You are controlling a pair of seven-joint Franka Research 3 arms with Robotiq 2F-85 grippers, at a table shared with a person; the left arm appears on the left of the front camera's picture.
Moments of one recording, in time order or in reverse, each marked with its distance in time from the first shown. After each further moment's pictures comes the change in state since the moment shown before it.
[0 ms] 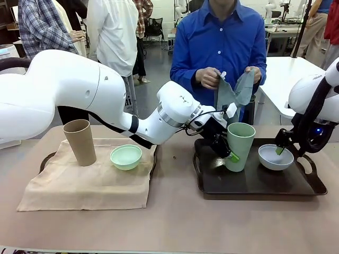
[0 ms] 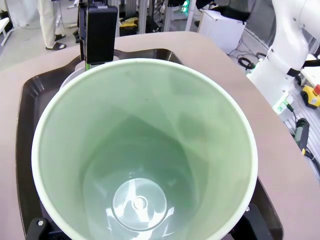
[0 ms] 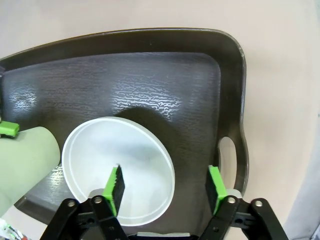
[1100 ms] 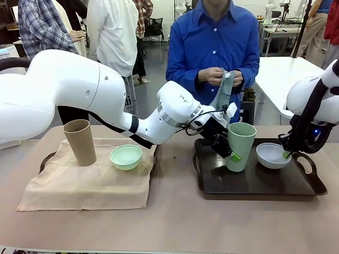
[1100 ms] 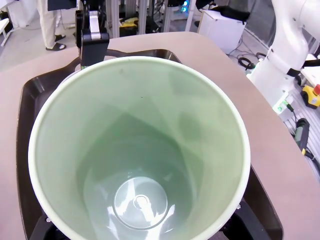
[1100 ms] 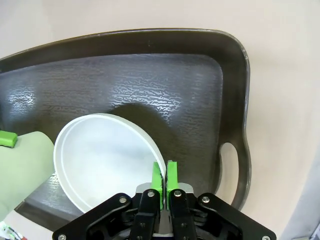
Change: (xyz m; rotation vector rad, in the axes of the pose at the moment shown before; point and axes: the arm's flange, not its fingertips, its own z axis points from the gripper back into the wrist) left arm 0.001 0.000 0.000 0.000 -0.001 -0.002; right arm 0.004 0.000 -0.008 -0.001 0.011 0.001
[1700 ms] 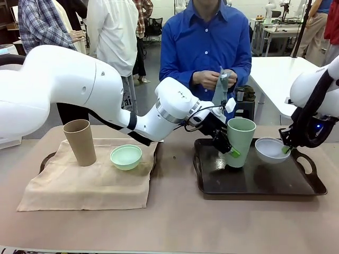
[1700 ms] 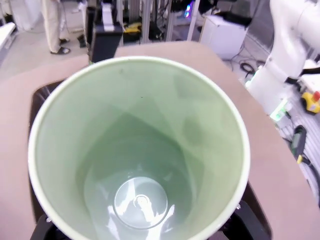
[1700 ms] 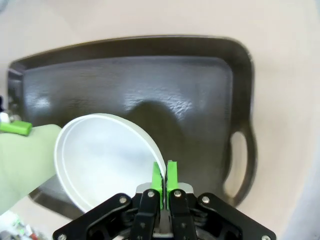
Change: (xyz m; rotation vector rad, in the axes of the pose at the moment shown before) left arm 0.016 -0.004 0.020 0.018 -0.025 0.007; right arm -0.009 0.011 0.037 0.061 -0.036 -0.003
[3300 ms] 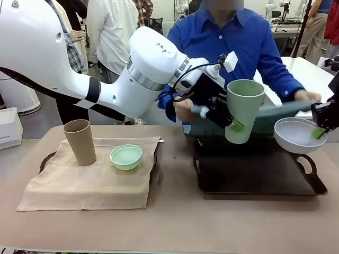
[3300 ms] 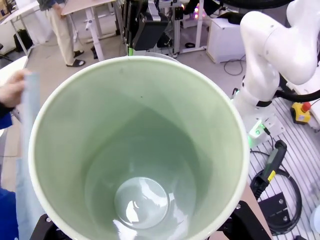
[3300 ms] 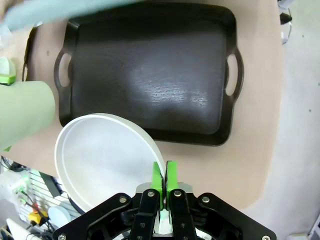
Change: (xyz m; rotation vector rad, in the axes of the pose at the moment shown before) left arm 0.117 -0.112 0.097 0.113 0.014 -0.092; right arm -0.113 0.054 0.163 -0.052 -0.050 0.046
